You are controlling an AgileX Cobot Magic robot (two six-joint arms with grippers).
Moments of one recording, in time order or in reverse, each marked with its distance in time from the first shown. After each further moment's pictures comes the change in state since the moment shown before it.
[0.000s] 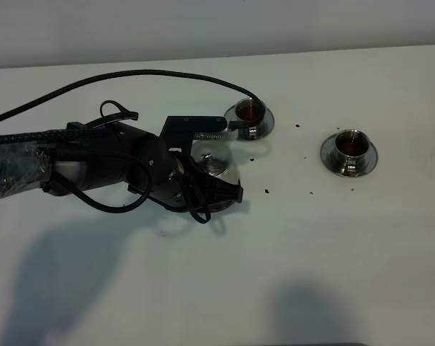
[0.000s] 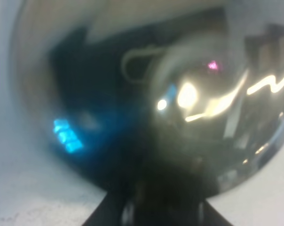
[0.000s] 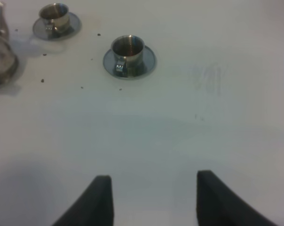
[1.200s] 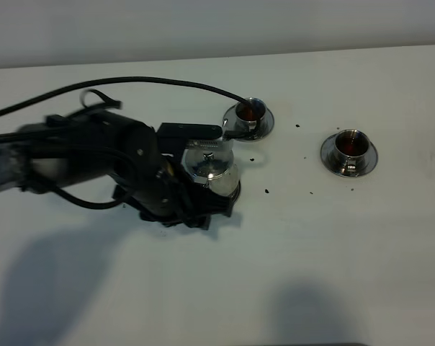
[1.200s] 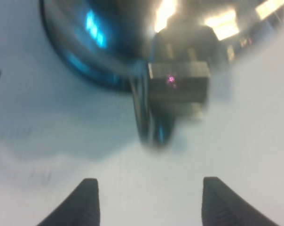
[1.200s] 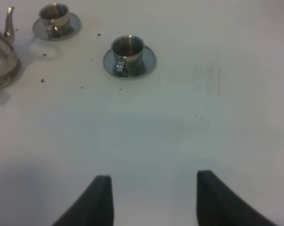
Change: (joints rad) left arm 0.005 -0.100 0.000 -0.022 0.268 0.057; right arm 0.000 0.000 0.000 0.000 0.000 -0.001
